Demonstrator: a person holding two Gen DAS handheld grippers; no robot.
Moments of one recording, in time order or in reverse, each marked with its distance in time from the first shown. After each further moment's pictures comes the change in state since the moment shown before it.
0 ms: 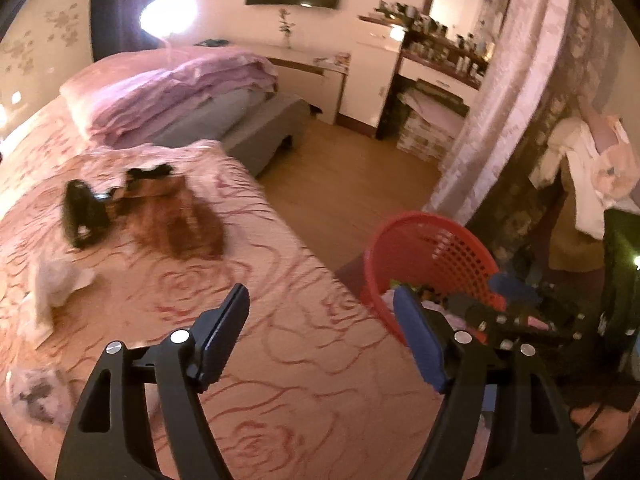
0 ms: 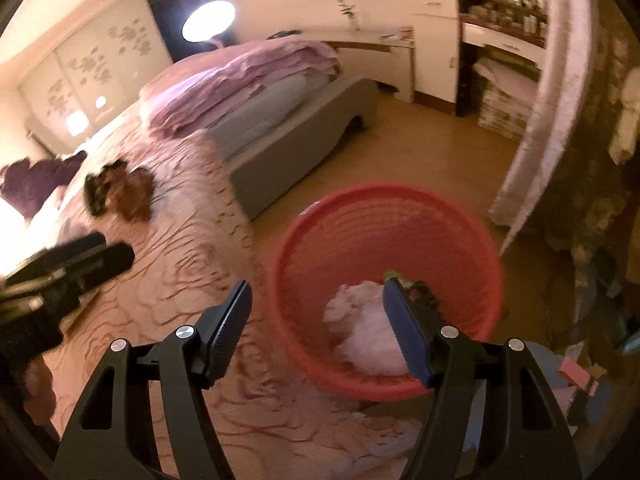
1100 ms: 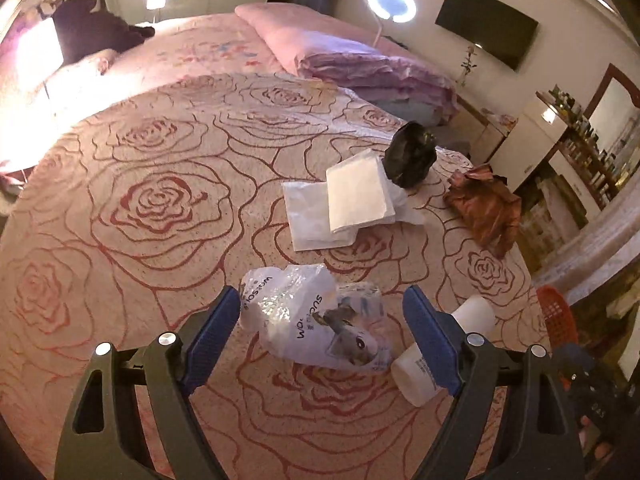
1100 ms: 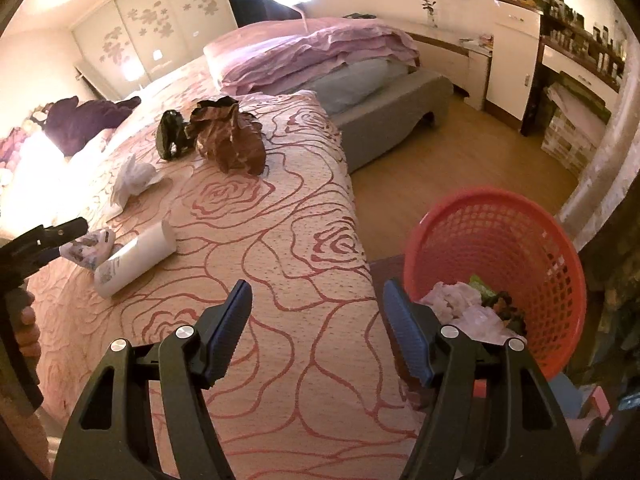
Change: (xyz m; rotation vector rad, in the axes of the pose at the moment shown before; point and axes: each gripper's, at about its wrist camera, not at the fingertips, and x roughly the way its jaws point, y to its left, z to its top) left arm -0.081 0.198 -0.076 -0.509 -0.015 0.293; right arm 0.010 0.084 -0.009 -0.176 0.058 0.114
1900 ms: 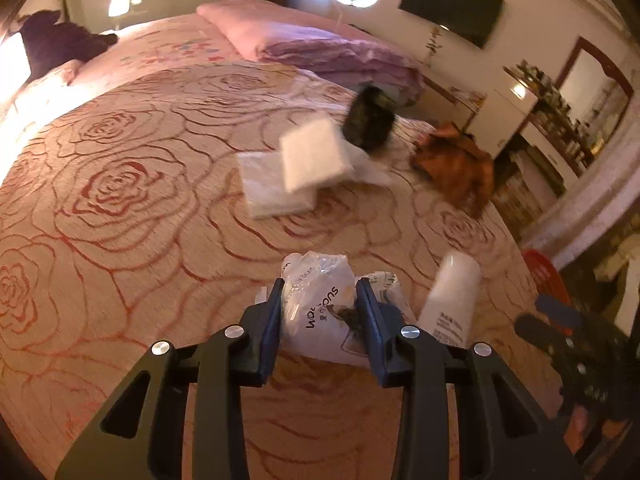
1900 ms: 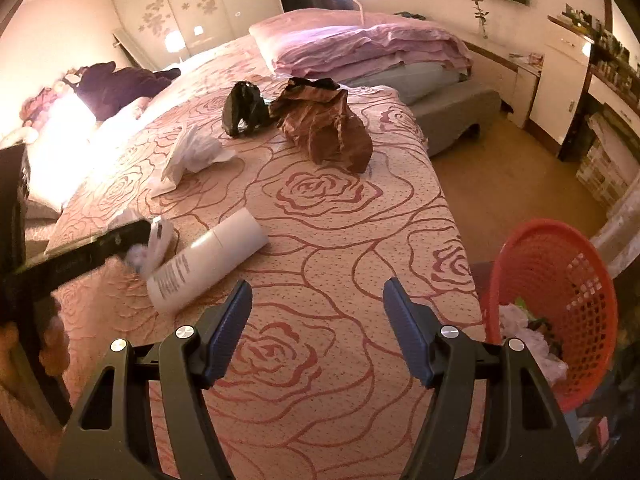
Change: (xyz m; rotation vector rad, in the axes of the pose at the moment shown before) left arm 0.005 -0.020 -0.026 0.116 0.030 -0.093; right arm 0.014 0.066 0.010 -0.121 0.039 0.083
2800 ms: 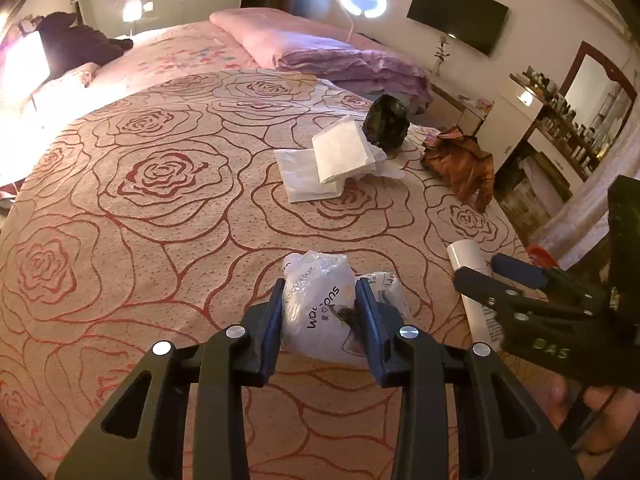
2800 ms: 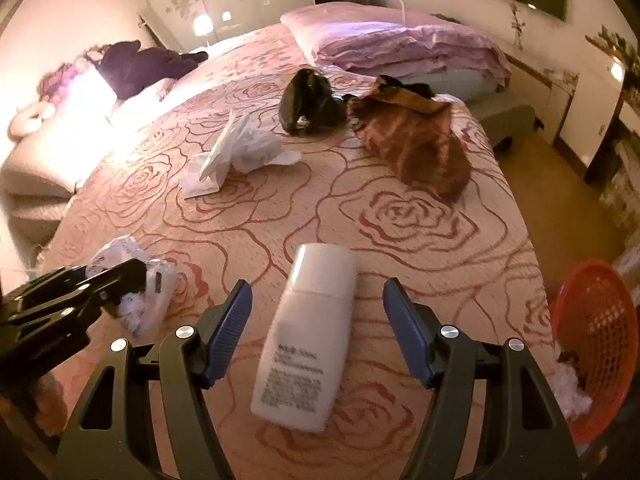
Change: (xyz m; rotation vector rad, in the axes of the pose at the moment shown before) left arm -0.026 0.021 -0.015 -0.028 -0.040 0.047; right arm 0.039 0.058 0.023 -0.105 0.025 0.039
